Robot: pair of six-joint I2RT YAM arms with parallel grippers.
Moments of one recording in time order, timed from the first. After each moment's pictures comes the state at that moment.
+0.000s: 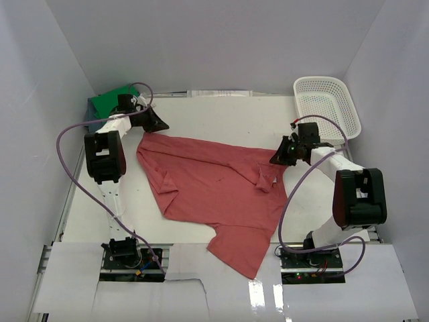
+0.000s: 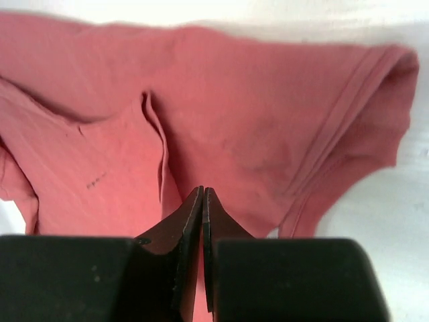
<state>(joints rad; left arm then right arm) 0.10 2.26 1.74 -0.32 0.74 -0.43 0.11 1.55 0.91 -0.28 -0.40 0.41</state>
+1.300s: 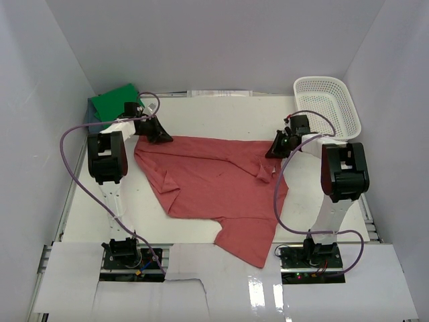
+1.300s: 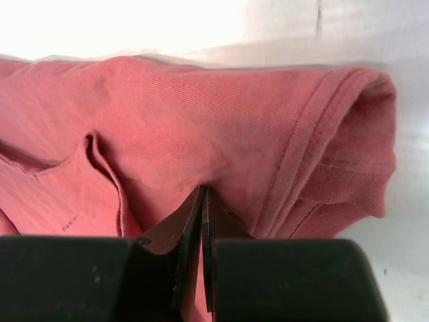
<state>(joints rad) 0.05 2.26 1.63 -0.40 0.74 -0.35 0.11 1.89 1.13 -0.23 -0.39 0.41</state>
